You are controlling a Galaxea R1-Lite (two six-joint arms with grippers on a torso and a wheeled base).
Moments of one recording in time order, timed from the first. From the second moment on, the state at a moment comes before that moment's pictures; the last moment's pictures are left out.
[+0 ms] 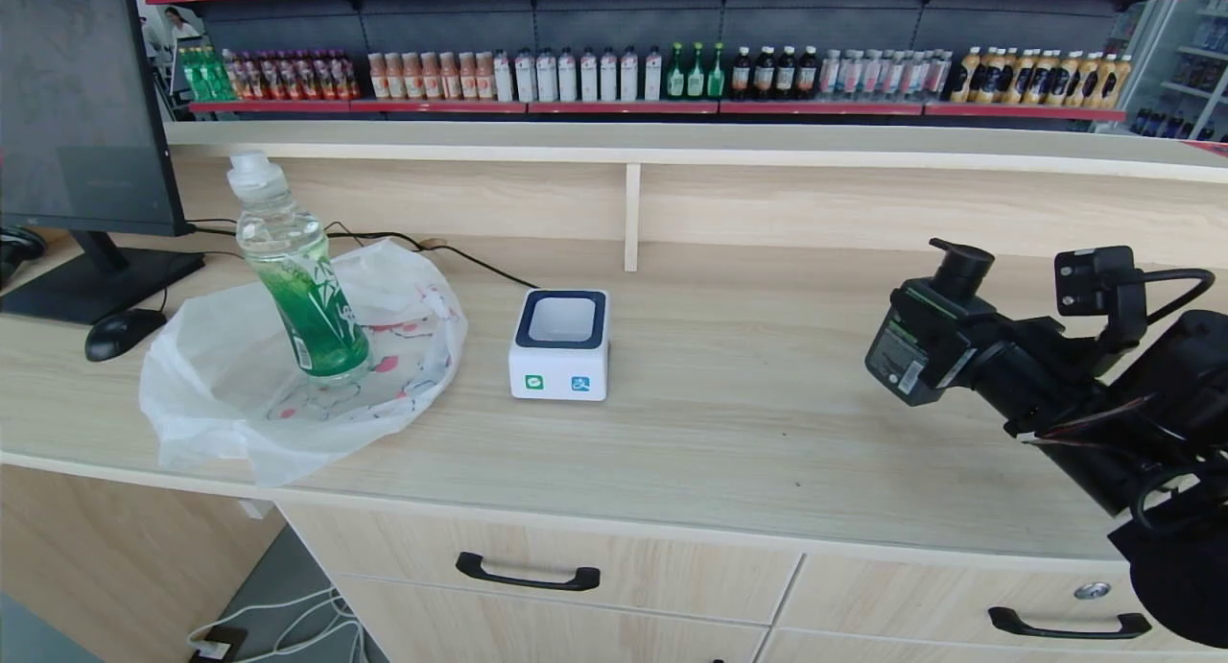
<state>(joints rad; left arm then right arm) 0.00 0.00 0.00 -0.01 0.00 0.00 0.18 1.81 -0.47 -1.57 0.10 0.04</state>
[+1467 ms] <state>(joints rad) 0.00 0.00 0.00 -0.01 0.00 0.00 0.22 1.83 -0.36 -1.57 0.10 0.04</state>
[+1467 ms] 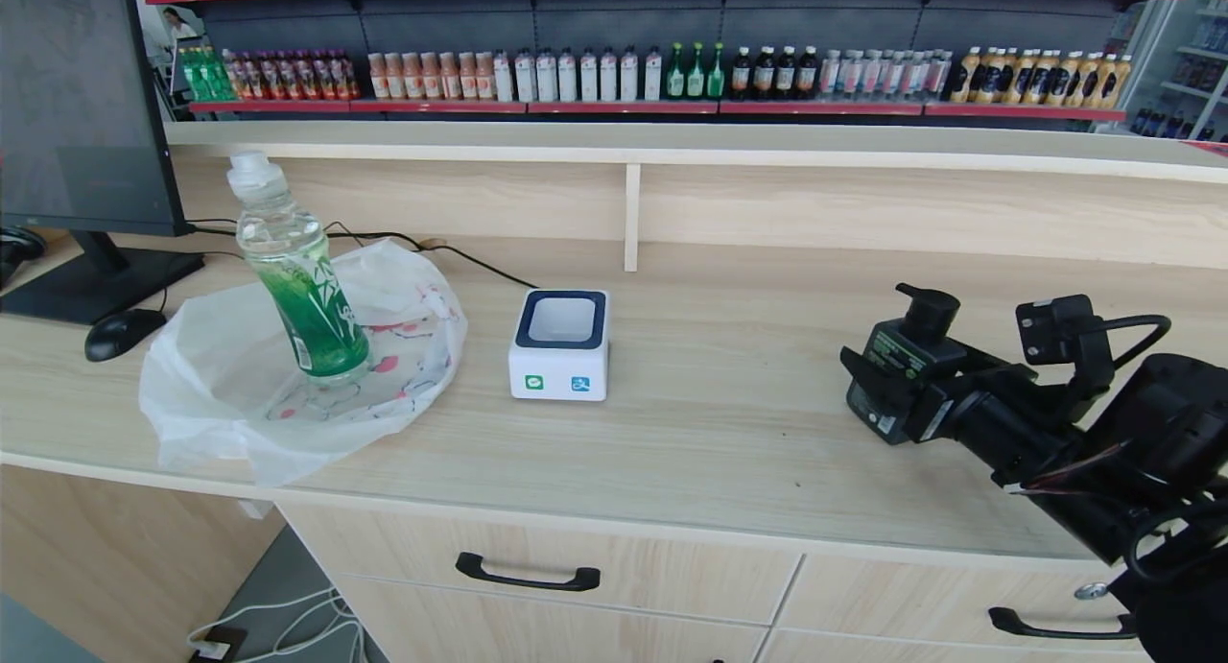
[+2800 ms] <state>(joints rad) 0.00 0.00 0.00 -0.01 0.00 0.00 0.23 1.87 -0.41 -1.57 0.03 0.08</state>
